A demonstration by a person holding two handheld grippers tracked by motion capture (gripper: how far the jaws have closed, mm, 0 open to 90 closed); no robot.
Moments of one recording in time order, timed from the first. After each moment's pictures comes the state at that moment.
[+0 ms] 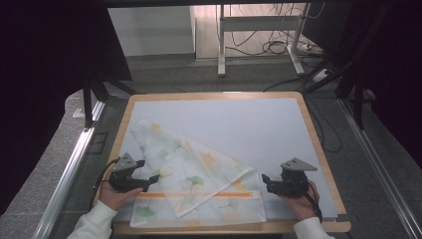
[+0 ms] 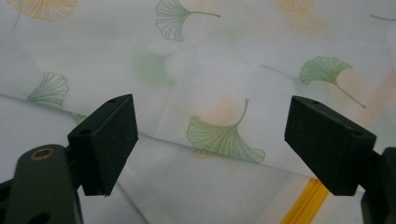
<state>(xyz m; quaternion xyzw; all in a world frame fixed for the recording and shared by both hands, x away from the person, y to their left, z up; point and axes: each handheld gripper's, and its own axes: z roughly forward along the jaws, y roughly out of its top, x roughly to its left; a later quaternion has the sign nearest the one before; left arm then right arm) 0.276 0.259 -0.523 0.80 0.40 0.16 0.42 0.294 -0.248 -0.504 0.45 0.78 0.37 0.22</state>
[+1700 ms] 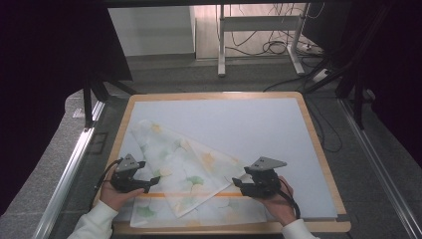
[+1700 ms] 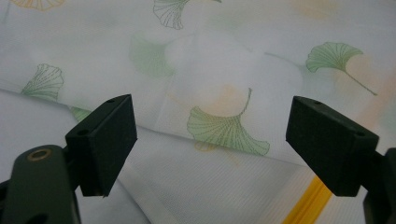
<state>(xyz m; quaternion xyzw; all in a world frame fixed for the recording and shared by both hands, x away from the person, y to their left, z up) 0.277 0.255 -0.526 0.81 0.40 0.16 0.40 0.282 -0.169 -0.480 0.34 0.84 0.40 0.14</state>
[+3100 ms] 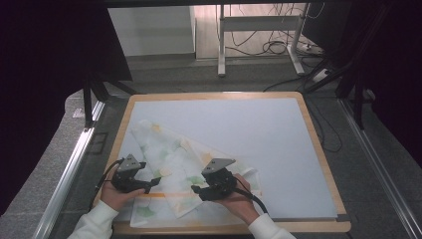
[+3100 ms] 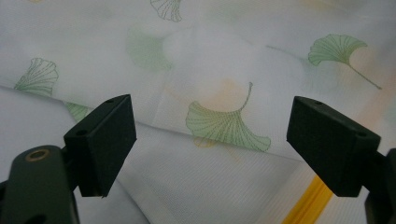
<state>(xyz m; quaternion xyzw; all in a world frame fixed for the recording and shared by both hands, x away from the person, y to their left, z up) 0.278 0.254 -0.528 0.82 0.40 0.15 0.39 0.280 -0.060 -0.485 0.25 0.88 0.40 0.07</state>
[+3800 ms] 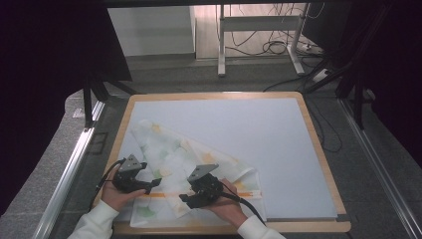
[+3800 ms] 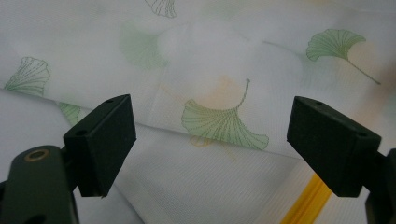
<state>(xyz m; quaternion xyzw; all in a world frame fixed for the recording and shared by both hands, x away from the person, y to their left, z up) 0.279 0.252 -0.530 0.82 0.39 0.15 0.38 0.269 -0.026 -0.499 0.22 0.90 0.38 0.04</state>
